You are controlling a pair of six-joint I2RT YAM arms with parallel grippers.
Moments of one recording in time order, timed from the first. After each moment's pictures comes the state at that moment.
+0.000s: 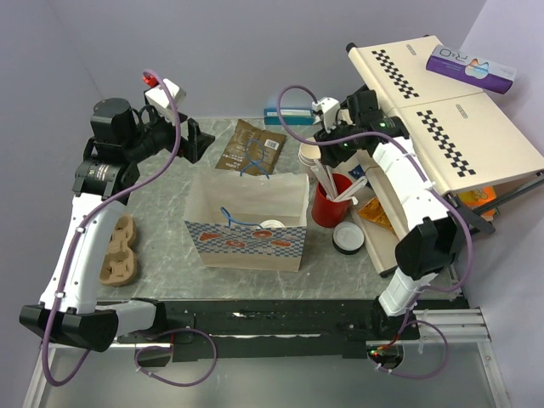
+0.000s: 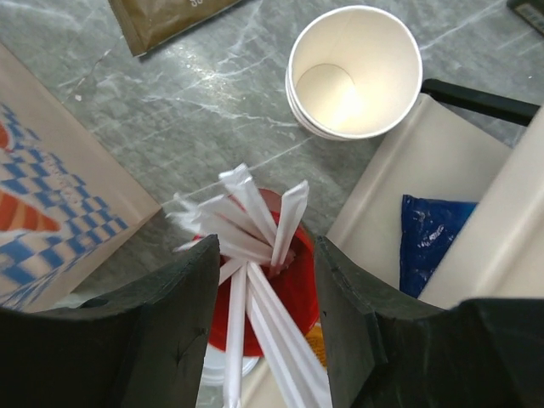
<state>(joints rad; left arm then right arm) -0.18 1.23 1.54 -0.47 0.50 0.13 0.25 1.70 1.80 -0.95 -0.29 -0.43</state>
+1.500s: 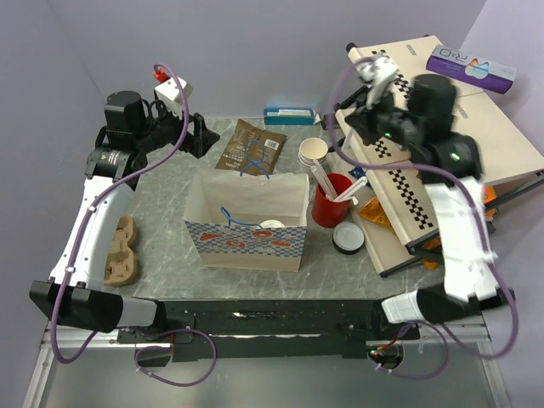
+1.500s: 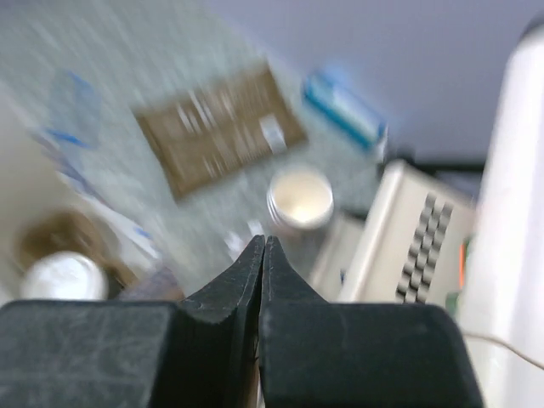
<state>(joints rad) -0.17 1.33 1.56 -0.46 0.54 0.11 0.25 1.40 1.96 -0.91 -0.33 -0.32</state>
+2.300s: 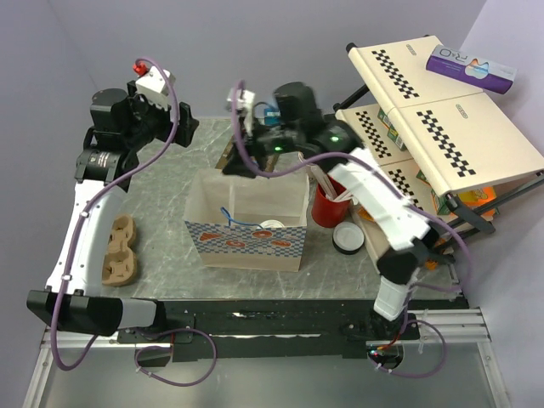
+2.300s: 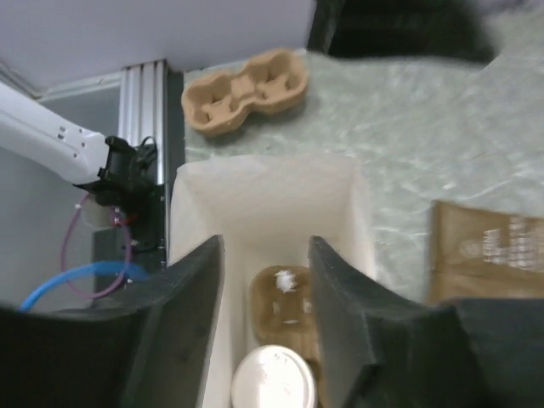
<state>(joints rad) -0.13 1.31 1.59 -0.46 0.31 0.14 0.75 1.74 2.14 -0.78 -0.66 -0.16</state>
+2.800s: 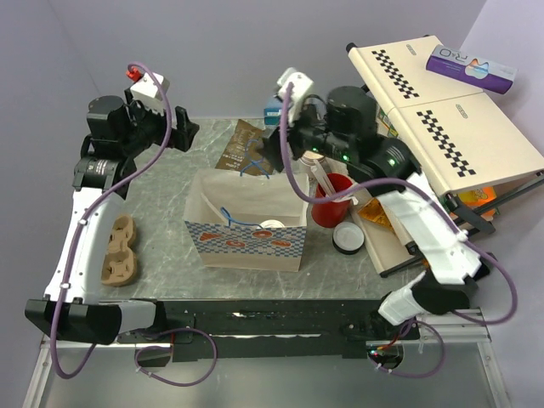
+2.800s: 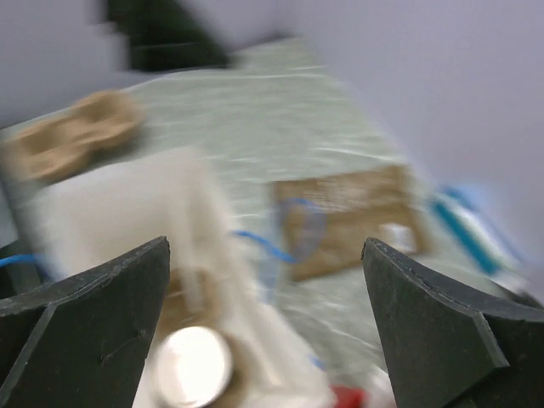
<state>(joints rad) -0.11 1.26 1.53 -0.43 0.35 0.08 0.75 1.51 2.01 -0.72 -0.23 -0.20</state>
